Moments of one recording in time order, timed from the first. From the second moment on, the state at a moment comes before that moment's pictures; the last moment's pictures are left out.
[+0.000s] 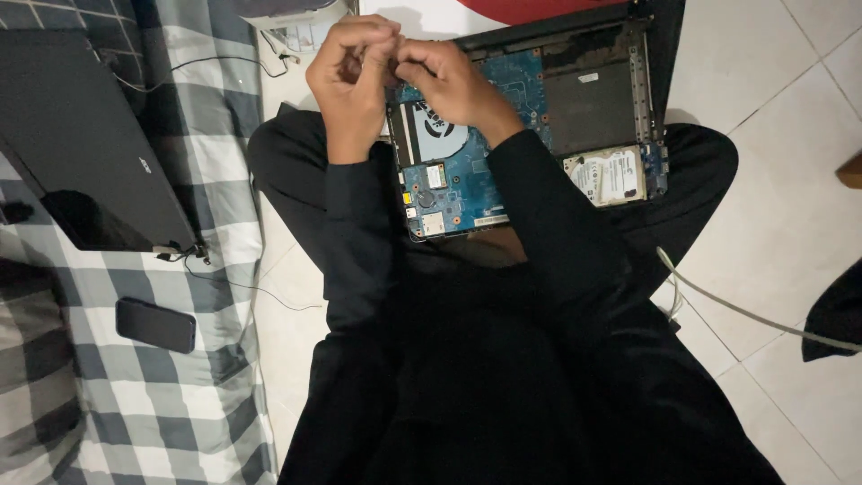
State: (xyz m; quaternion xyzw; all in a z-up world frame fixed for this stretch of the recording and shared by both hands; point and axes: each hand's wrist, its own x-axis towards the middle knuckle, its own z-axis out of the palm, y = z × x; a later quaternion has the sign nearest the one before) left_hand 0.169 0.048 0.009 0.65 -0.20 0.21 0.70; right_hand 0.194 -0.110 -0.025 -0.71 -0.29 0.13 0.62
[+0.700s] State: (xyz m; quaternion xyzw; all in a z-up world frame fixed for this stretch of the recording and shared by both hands) left_hand 0.167 0.051 0.004 0.64 -0.20 0.21 0.71; right_hand 0.195 -0.108 -0.030 -0.70 -0.28 0.10 0.65
